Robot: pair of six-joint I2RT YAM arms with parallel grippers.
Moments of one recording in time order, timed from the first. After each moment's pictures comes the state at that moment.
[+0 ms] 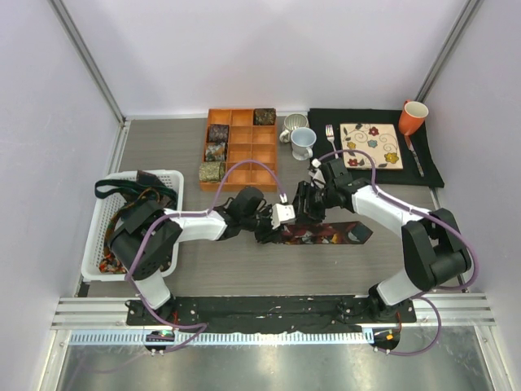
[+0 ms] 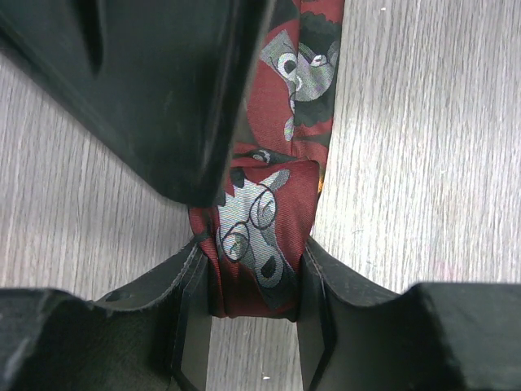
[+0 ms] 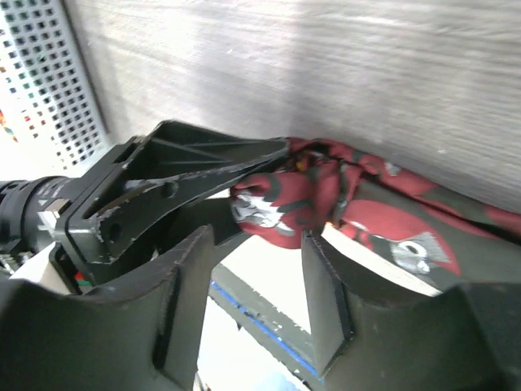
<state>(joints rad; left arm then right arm) -0.79 1.72 0.82 0.18 0.49 0.42 0.41 1.52 0.91 -0.38 -0.55 0.63</state>
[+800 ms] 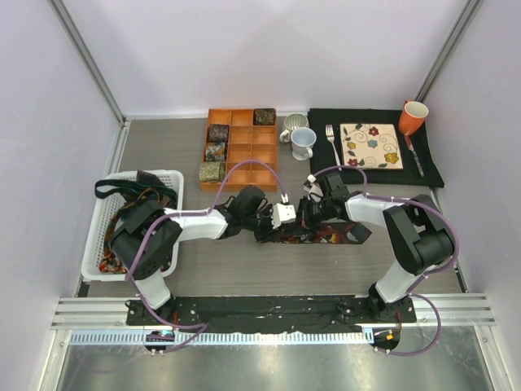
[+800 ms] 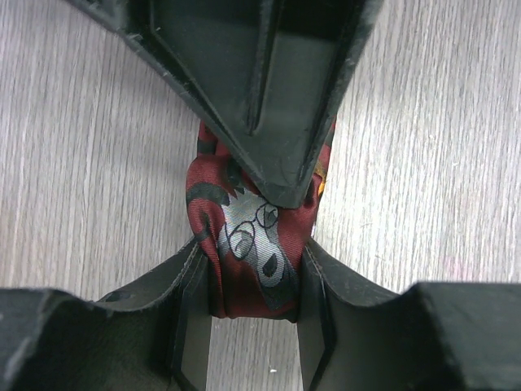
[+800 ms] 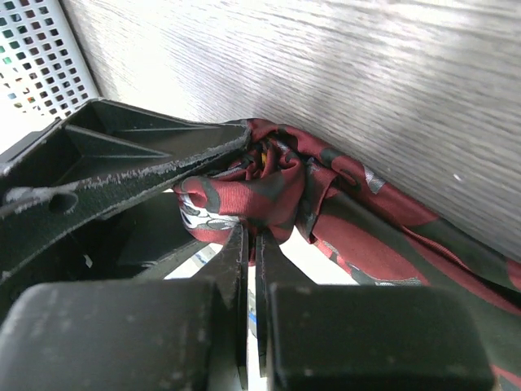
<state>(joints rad) -0.80 1.73 0.84 0.13 0.46 0.46 0.40 1.65 0.76 -0.16 -0.71 0.64</state>
